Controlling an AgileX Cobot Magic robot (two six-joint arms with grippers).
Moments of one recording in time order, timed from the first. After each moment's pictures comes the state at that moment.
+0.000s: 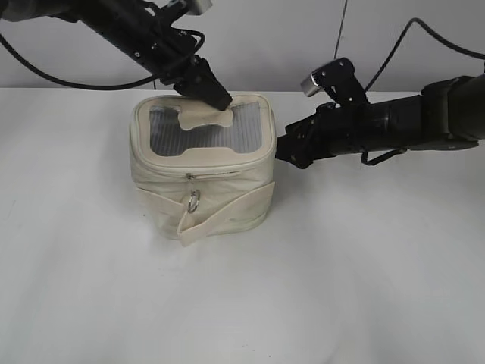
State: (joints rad) left arm -0.32 2.29 -1.98 -0.82 1.19 1.06; right arm 0.28 2.07 -1.09 1.83 0.54 -2.15
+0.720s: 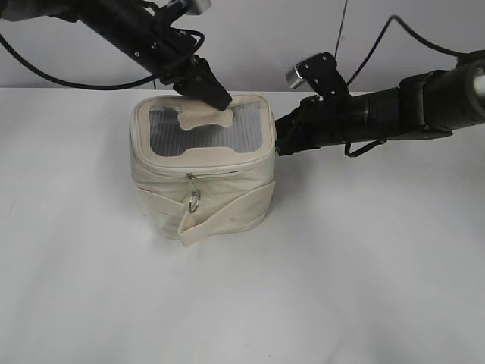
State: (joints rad) left arm -0.32 2.29 -1.98 -0.81 1.19 1.05; right arm 0.30 2.15 -1.23 1.82 0.53 -2.13
